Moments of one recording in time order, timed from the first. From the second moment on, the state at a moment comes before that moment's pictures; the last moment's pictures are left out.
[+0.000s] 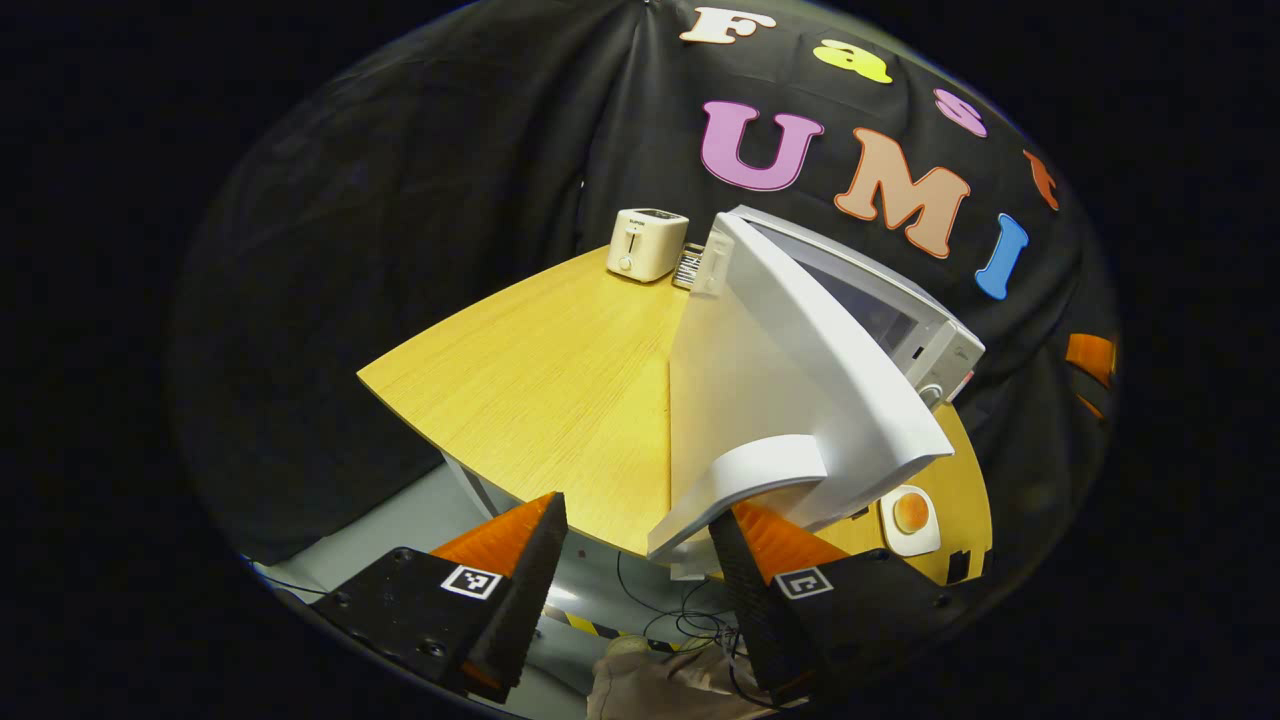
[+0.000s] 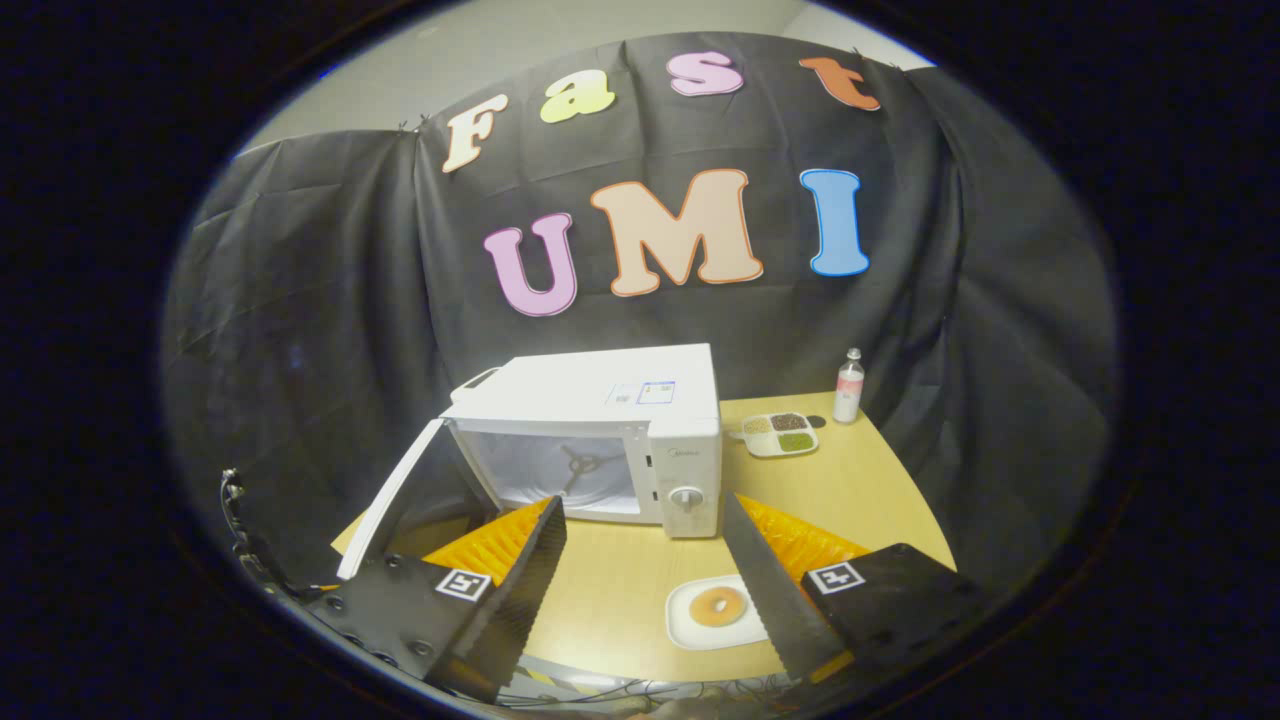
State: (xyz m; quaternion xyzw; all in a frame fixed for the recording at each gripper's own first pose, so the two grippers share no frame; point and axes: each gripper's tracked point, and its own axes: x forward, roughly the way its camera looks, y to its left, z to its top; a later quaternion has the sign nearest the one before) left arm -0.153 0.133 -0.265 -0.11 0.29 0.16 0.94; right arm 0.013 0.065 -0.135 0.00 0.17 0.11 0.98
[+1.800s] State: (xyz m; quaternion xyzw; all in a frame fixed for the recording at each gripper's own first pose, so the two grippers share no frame) left arm -0.100 0.159 -0.045 -0.01 0.04 0.34 0.94; right arm 0.063 -0.008 -0.359 -0.01 0.47 0.09 0.88
